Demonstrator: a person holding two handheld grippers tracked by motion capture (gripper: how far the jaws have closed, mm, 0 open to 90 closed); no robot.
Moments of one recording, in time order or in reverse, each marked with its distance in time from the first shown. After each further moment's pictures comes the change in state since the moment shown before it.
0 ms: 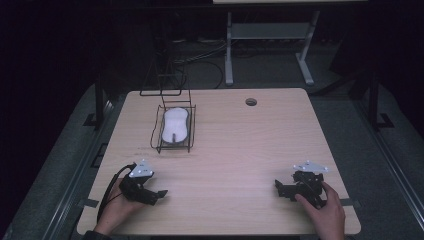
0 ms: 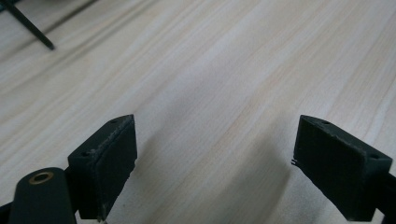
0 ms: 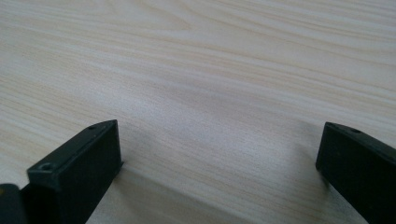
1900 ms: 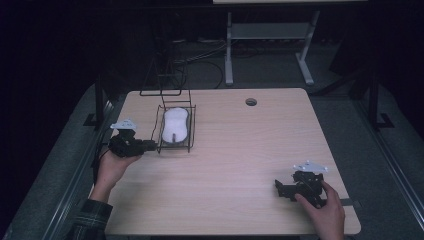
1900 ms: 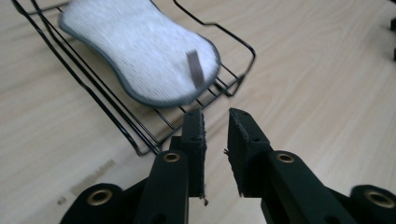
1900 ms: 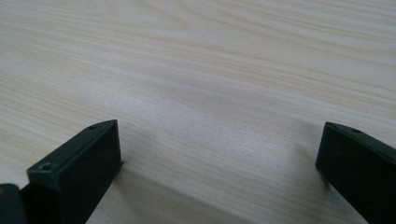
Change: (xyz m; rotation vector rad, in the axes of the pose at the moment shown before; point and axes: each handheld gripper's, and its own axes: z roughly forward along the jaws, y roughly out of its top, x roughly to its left) left arm 0.076 0.071 -0.037 -0.140 -0.050 -0.173; right arm 0.000 0.000 0.000 0.000 0.000 0.000
